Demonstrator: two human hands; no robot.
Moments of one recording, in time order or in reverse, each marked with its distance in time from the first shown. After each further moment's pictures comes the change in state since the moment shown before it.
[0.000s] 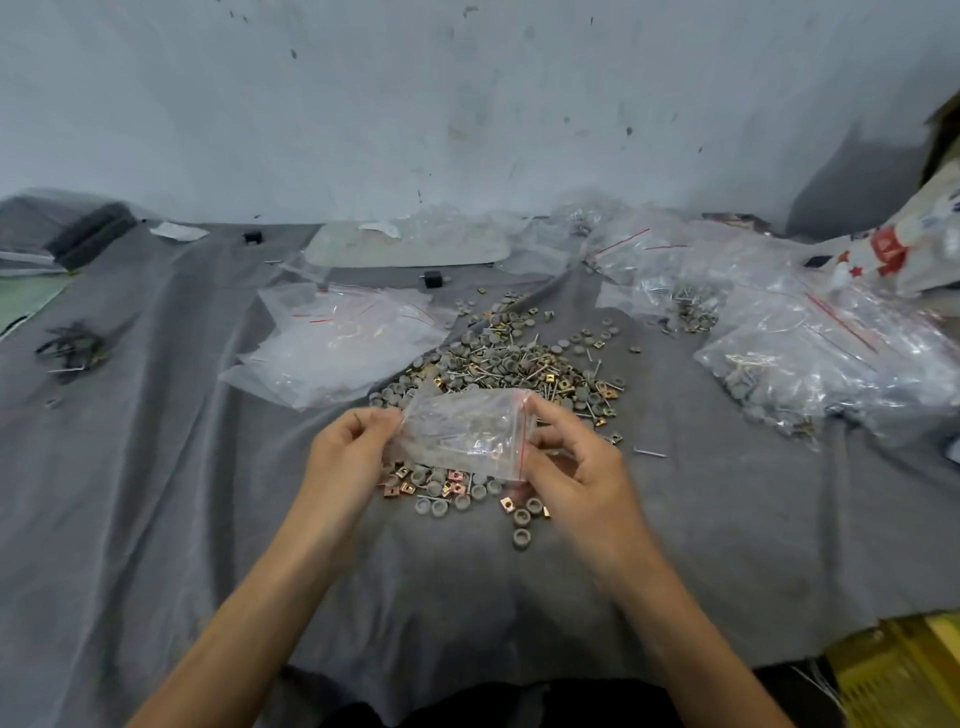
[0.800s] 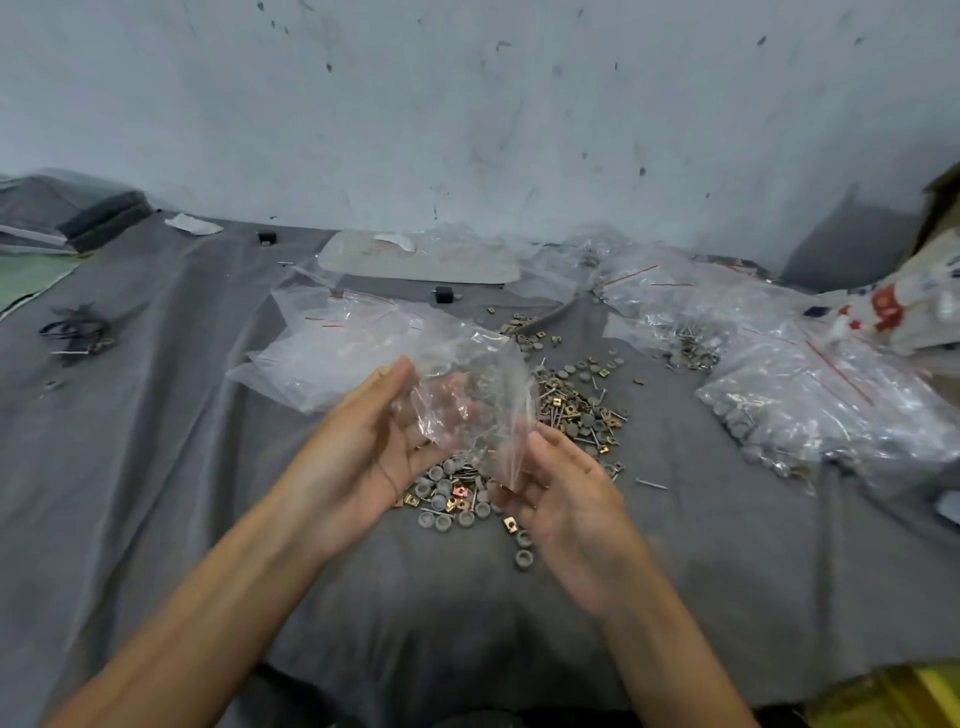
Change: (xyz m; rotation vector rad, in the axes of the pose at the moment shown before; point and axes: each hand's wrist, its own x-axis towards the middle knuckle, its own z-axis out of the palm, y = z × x) left_hand -0.008 0.048 -0.008 -0.703 -0.527 -0.159; right_hand 0.013 -0.002 0.018 0.675 -0.124 0.299
